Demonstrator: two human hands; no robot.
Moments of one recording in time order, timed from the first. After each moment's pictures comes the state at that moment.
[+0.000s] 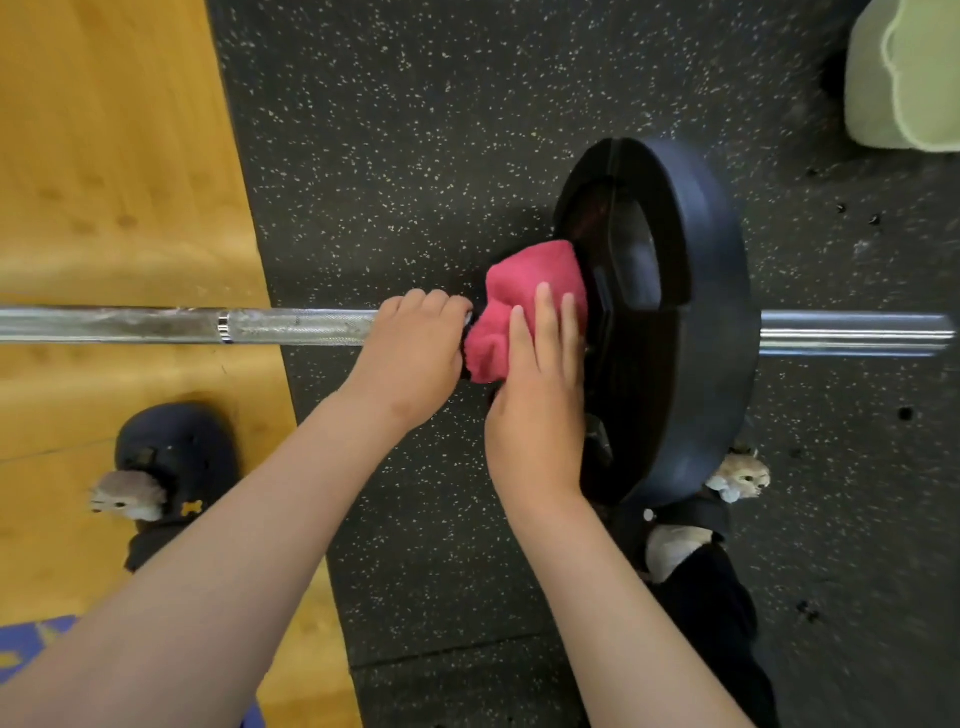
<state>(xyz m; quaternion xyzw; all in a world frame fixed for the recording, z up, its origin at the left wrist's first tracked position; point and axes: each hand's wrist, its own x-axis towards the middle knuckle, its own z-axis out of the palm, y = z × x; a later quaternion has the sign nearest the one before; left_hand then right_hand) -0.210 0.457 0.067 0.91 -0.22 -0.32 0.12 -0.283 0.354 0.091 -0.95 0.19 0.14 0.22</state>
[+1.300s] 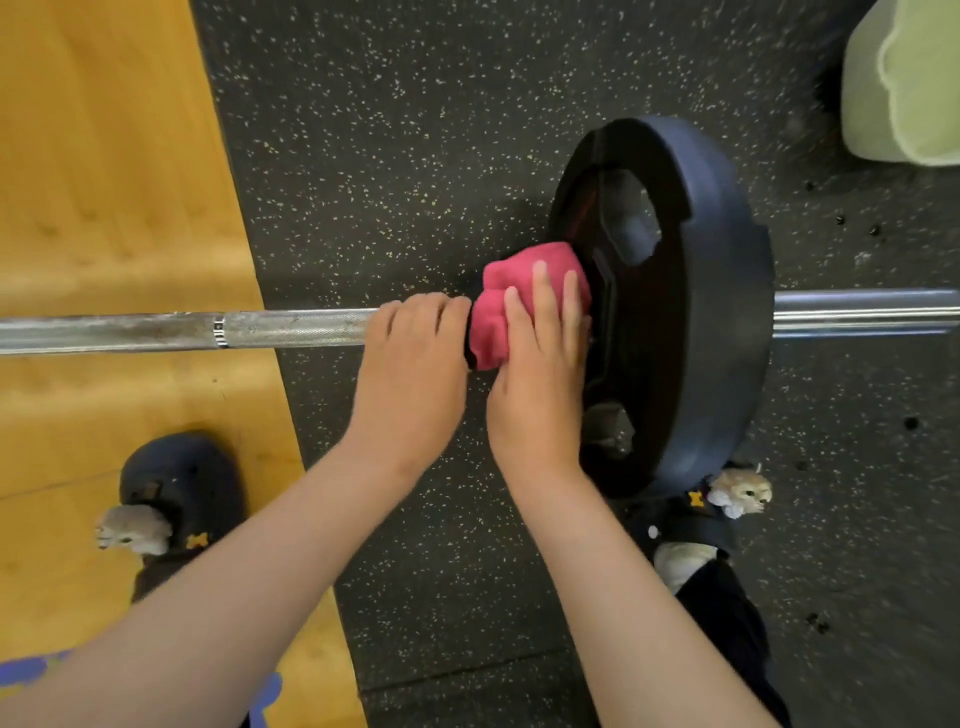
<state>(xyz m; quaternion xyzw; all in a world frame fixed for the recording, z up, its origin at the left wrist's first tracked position) -0.209 0.455 0.072 0.95 -0.20 -0.21 0.12 -0.248 0.347 0.069 -0.94 0.19 0.10 0.26</state>
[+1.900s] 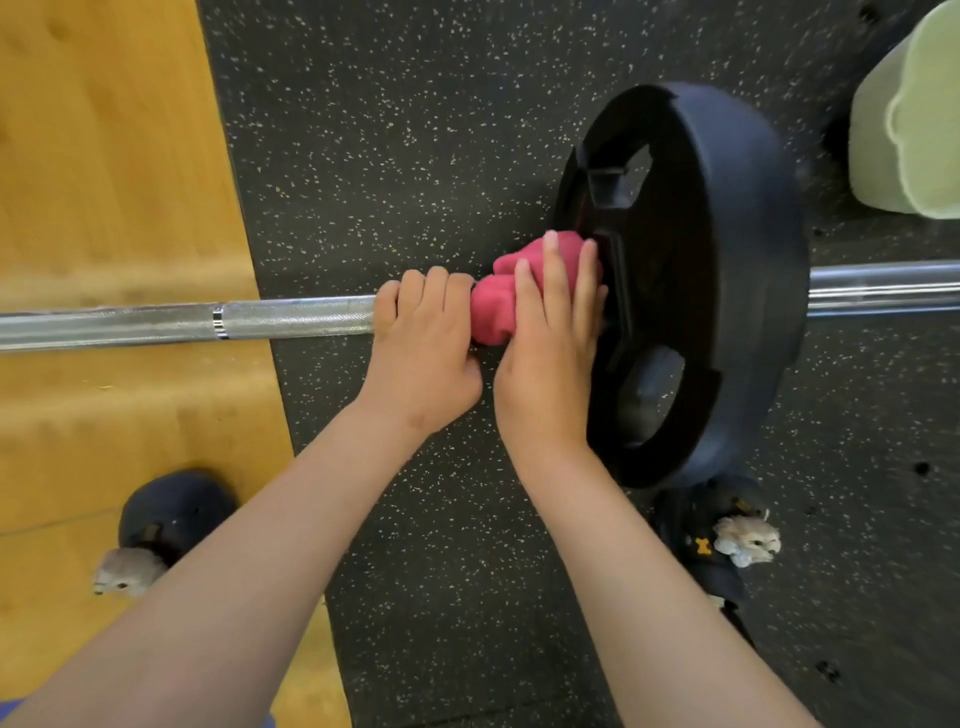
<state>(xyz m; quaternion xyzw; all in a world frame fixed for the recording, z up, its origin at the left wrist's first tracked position) -0.146 0.444 0.049 0.95 -0.18 -0.22 0.13 -0.184 0.338 0.049 -0.95 0.19 0.07 0.23</state>
